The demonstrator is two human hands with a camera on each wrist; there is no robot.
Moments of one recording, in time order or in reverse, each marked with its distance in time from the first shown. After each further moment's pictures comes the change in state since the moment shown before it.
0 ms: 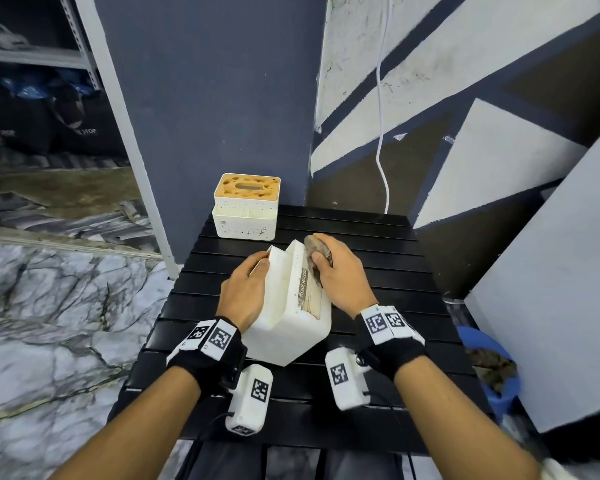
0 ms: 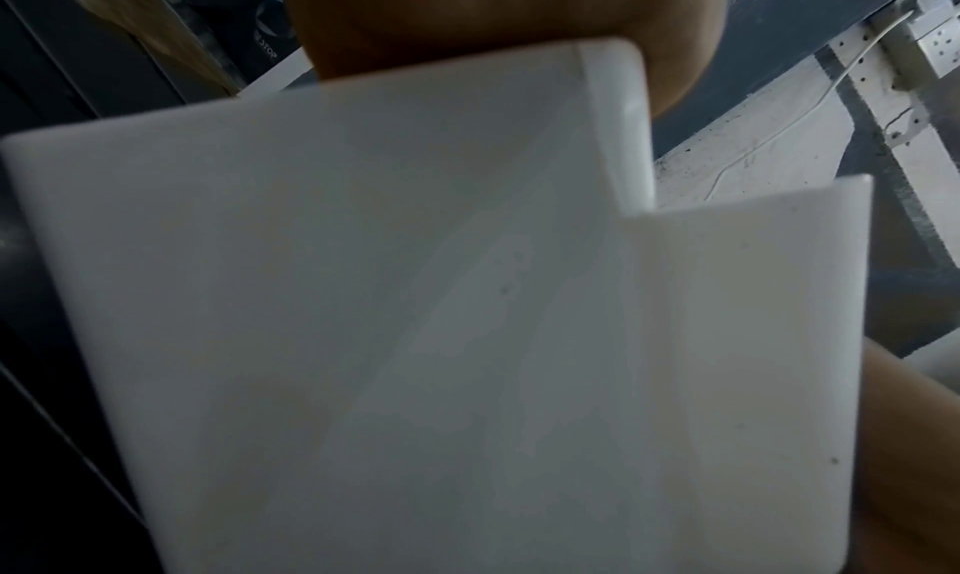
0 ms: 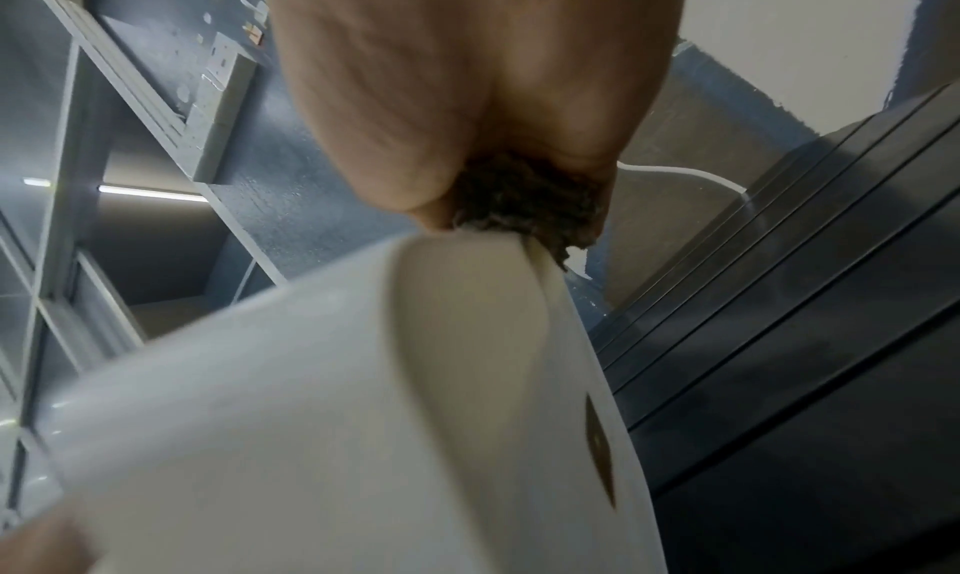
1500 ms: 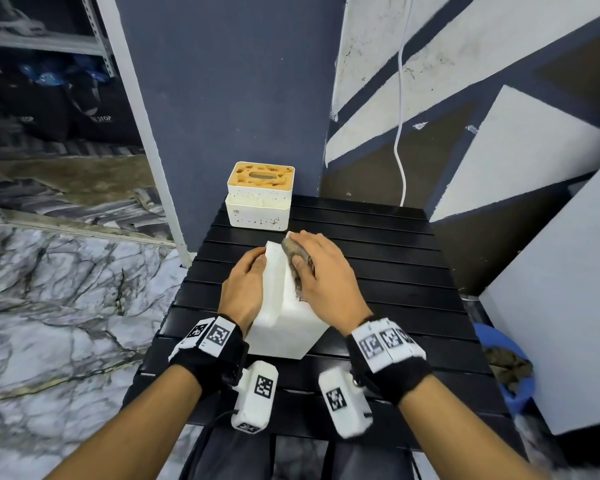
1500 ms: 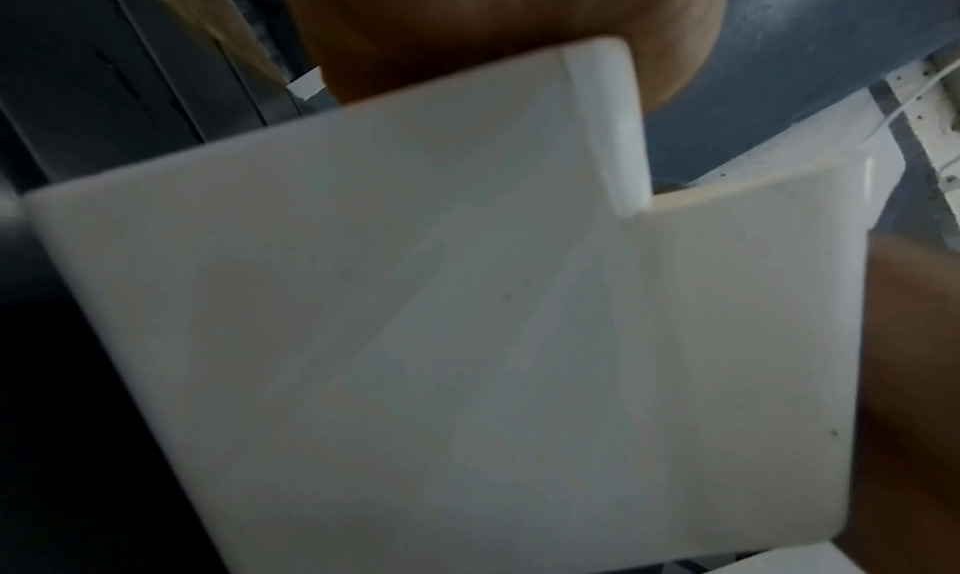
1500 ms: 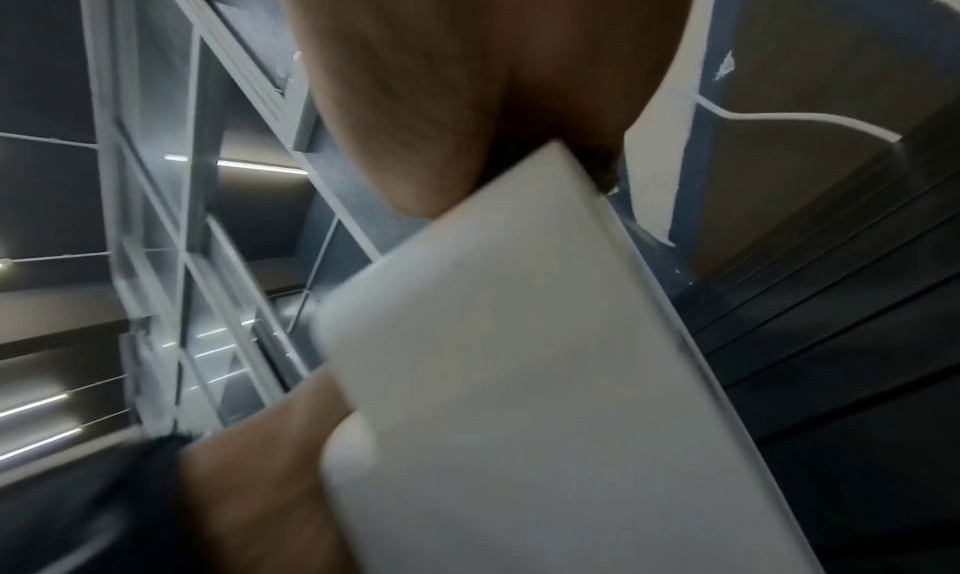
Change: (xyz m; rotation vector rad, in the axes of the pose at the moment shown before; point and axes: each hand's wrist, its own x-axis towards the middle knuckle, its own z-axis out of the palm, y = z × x) left_hand 0.007 -0.023 -0.009 -0.079 0.067 0.009; right_hand -0.030 -0.040 0.022 -0.140 -0.044 -0.285
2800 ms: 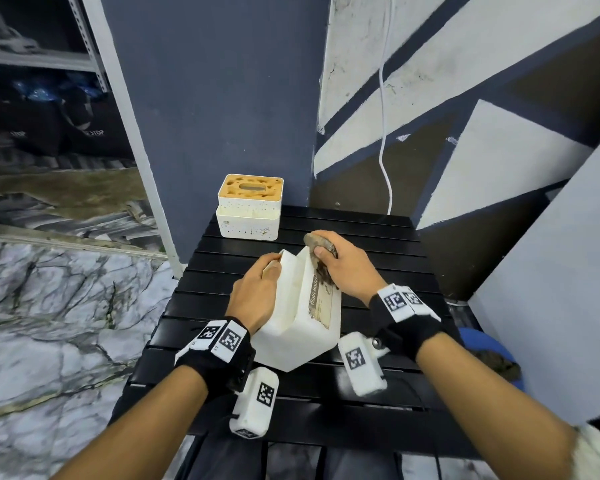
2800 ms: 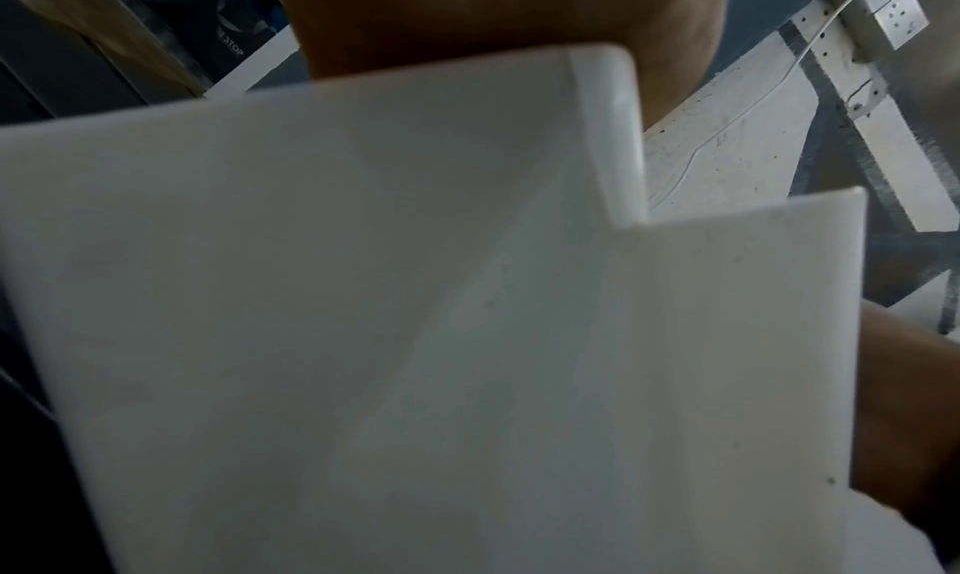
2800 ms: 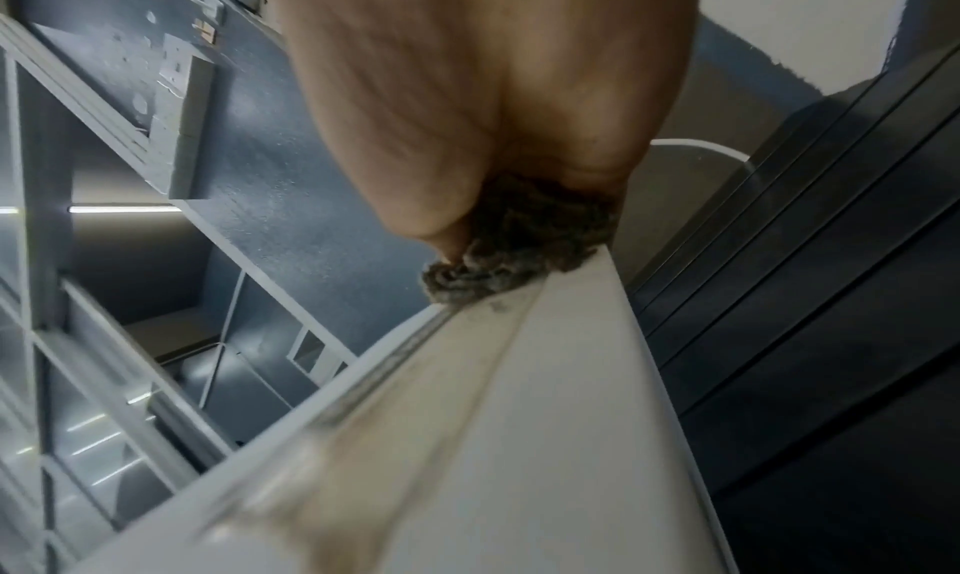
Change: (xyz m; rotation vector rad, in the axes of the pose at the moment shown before) left_hand -0.017 0.025 0.019 0.154 -0.133 0.011; right_hand 0.022 0.040 -0.046 0.160 -0.138 0.298
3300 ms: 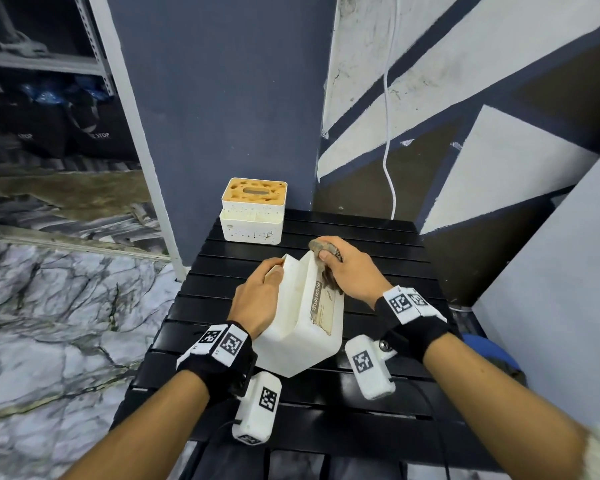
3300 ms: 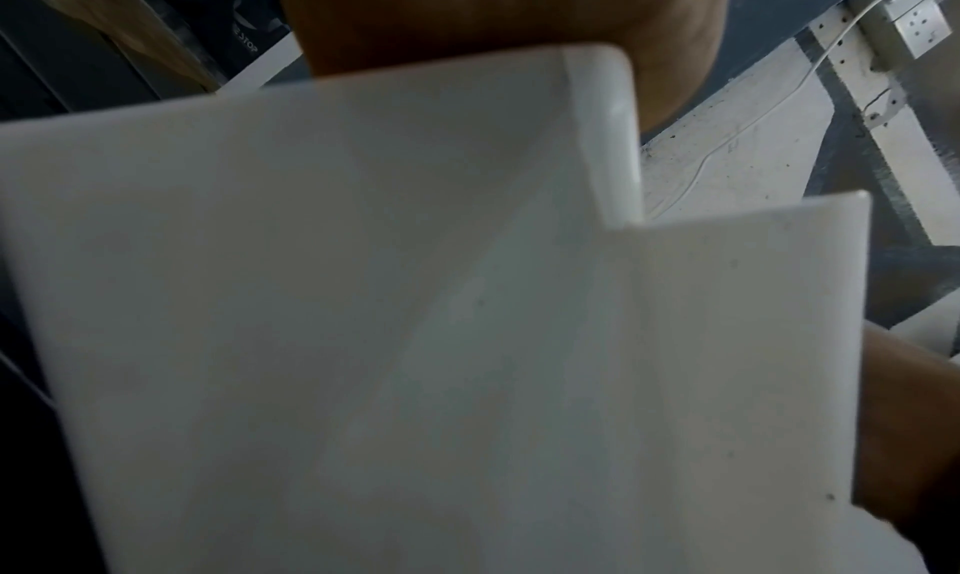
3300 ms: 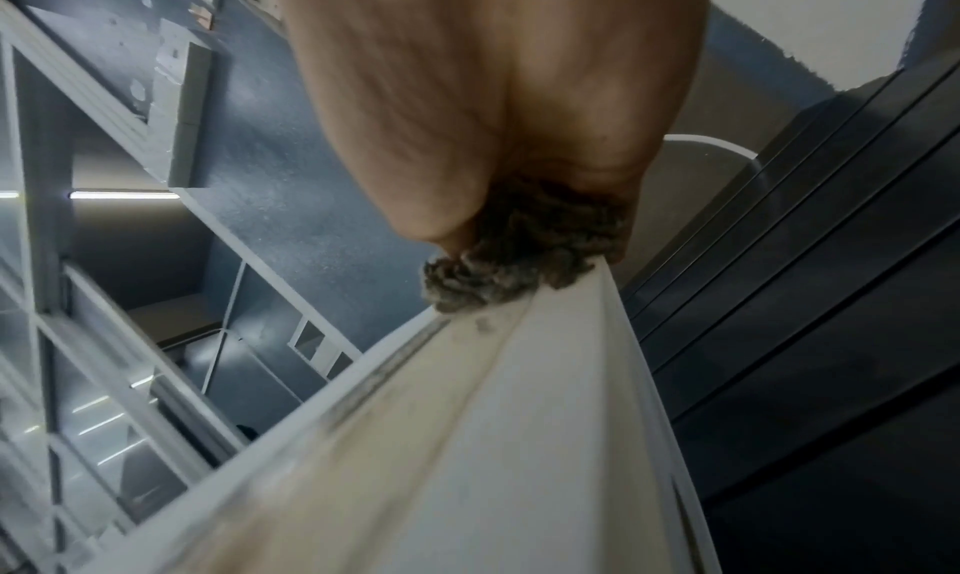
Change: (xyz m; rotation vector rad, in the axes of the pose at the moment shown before) left_hand 0.001 -0.001 -0.002 -0.004 -0.007 0.001; right_hand 0.008 0.006 -0.001 -0.032 -0.026 0.024
